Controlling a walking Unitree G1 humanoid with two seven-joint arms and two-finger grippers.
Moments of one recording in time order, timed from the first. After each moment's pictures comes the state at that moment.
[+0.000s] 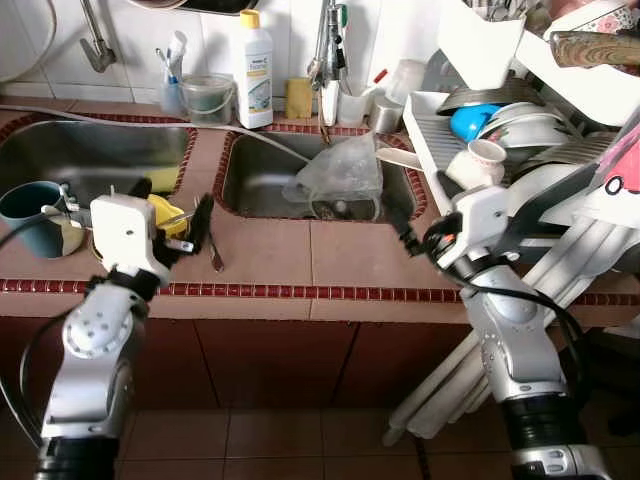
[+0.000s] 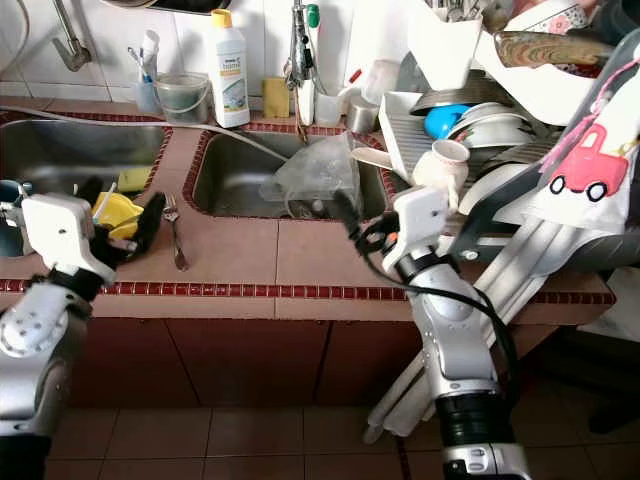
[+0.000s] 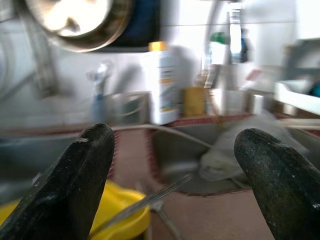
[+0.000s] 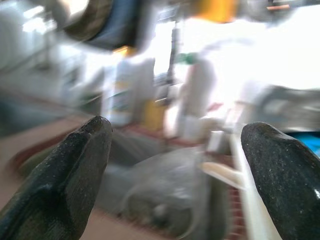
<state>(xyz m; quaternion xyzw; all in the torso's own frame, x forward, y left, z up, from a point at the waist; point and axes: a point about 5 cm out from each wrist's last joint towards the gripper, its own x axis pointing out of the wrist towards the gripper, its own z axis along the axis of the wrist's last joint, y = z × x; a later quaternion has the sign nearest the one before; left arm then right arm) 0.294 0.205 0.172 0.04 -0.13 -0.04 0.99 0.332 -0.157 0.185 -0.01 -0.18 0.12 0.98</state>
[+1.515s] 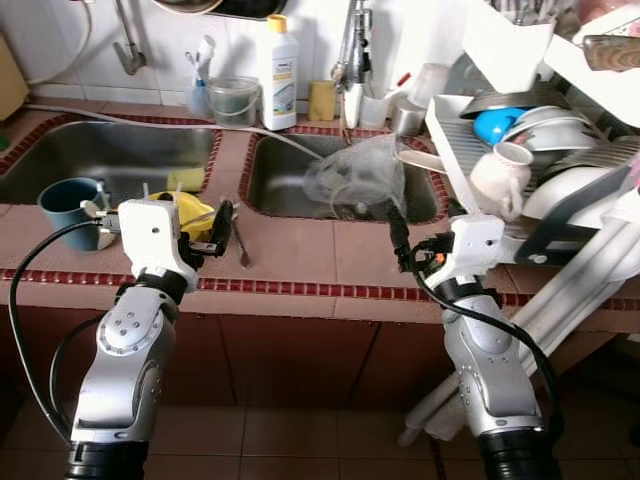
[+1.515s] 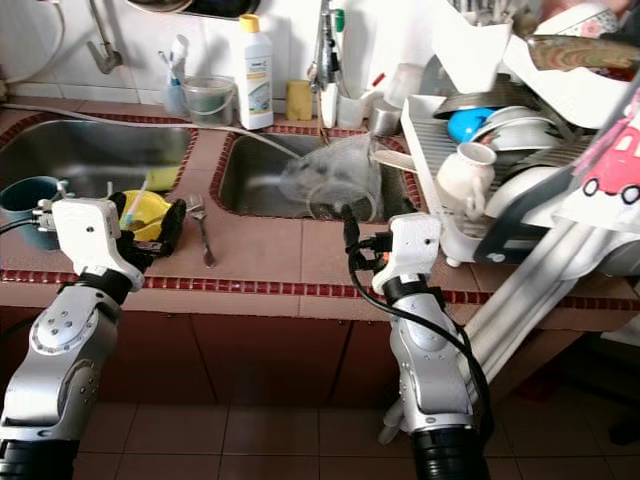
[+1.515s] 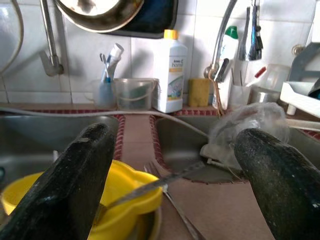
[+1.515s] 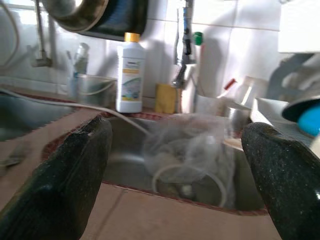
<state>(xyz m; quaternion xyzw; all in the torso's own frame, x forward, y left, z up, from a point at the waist) 0.298 0.177 0.181 0.01 -0.10 -0.07 0.99 0.312 -0.134 0.158 0.00 -0.14 0.10 0.99</state>
